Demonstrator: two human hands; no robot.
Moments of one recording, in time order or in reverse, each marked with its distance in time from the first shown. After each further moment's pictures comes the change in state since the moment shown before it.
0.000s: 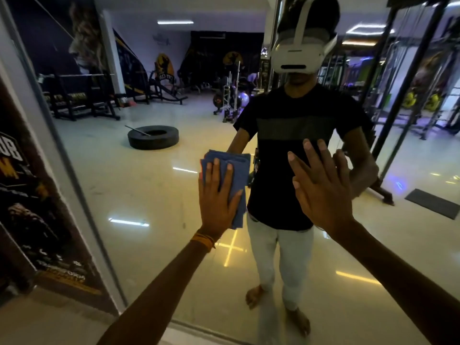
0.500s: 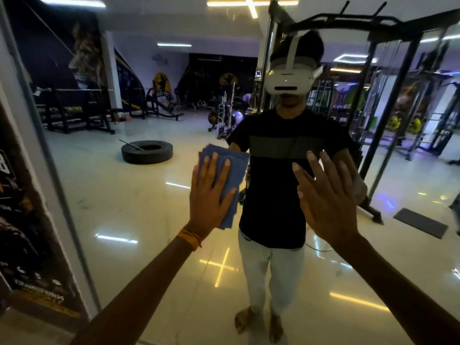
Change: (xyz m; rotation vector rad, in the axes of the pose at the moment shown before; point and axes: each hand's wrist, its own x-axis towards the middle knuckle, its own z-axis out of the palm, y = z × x) left_hand 0.054 0.022 -0.008 0.075 0.008 0.179; right_hand 0.005 0.044 -0.028 0.035 0.028 0.000
